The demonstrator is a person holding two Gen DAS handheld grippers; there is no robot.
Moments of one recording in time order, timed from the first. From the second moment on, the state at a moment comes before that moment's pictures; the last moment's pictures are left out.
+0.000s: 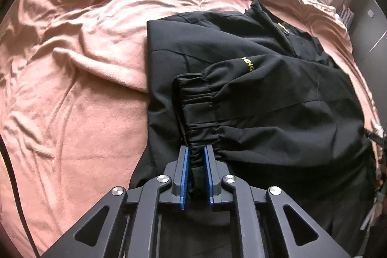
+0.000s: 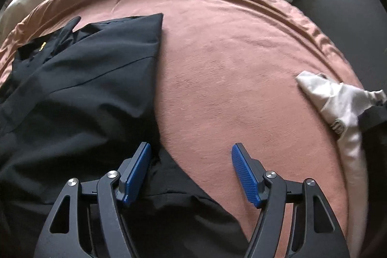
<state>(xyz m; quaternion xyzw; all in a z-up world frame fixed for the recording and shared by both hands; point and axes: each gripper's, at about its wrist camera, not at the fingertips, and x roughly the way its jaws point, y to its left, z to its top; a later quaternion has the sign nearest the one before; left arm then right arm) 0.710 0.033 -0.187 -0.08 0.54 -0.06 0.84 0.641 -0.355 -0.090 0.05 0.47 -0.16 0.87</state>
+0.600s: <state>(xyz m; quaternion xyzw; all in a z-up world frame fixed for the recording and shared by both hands) 0.679 0.021 -0.185 -0.10 0.53 -0.08 0.84 0.559 -0.347 -0.065 0.07 0.42 -0.05 0.90</state>
